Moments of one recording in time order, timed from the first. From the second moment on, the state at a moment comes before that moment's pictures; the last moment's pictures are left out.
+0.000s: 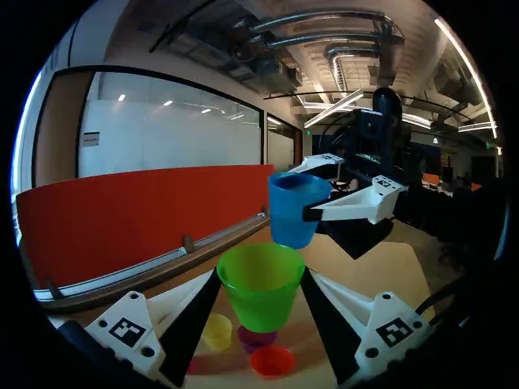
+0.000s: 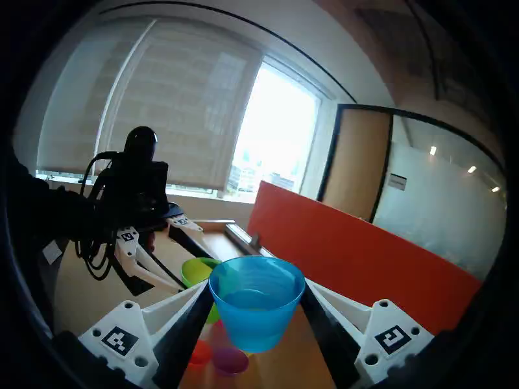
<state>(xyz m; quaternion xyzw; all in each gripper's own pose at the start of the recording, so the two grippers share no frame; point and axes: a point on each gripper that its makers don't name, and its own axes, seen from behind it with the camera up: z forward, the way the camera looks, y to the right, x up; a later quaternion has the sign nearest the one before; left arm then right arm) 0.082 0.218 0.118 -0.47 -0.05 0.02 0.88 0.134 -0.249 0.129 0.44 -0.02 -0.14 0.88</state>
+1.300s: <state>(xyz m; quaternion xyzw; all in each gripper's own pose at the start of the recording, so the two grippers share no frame) 0.090 0.228 0.096 -0.49 -0.04 0.02 0.87 0.162 -0.261 0.145 0.44 0.04 -0.25 0.86</state>
